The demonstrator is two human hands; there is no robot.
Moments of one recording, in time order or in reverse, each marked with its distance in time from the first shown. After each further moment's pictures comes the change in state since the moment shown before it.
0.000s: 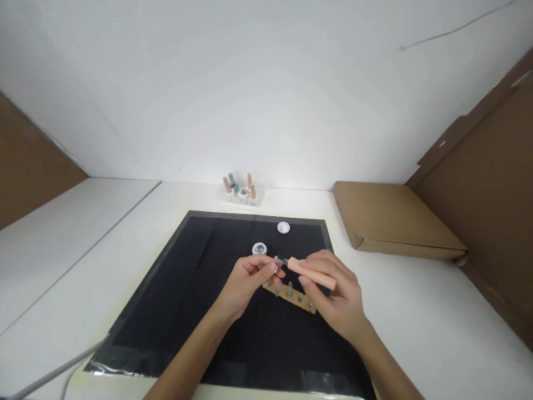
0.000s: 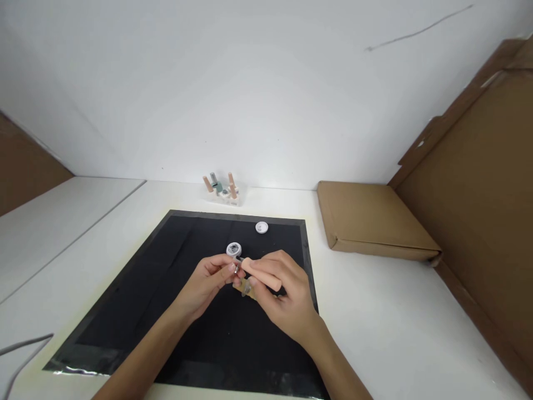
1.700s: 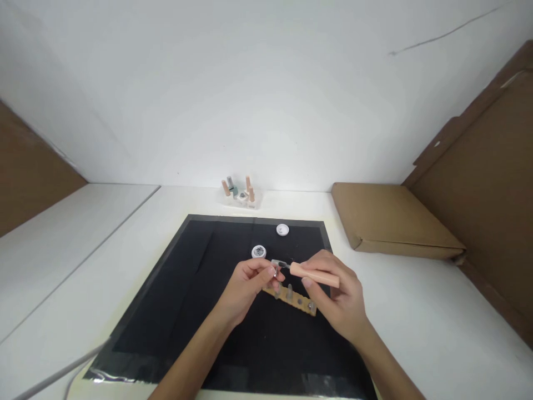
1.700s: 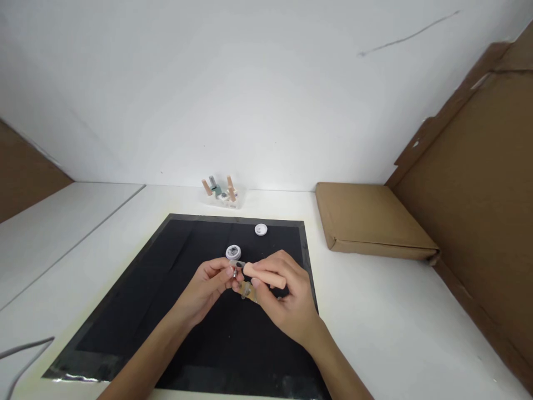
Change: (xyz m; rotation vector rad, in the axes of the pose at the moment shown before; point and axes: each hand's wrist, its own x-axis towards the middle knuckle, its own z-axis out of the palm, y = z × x) left_hand -0.002 0.000 0.000 -0.110 -0.029 -0.032; right_hand -0.003 -0.001 -0.002 0.091 -0.019 0.132
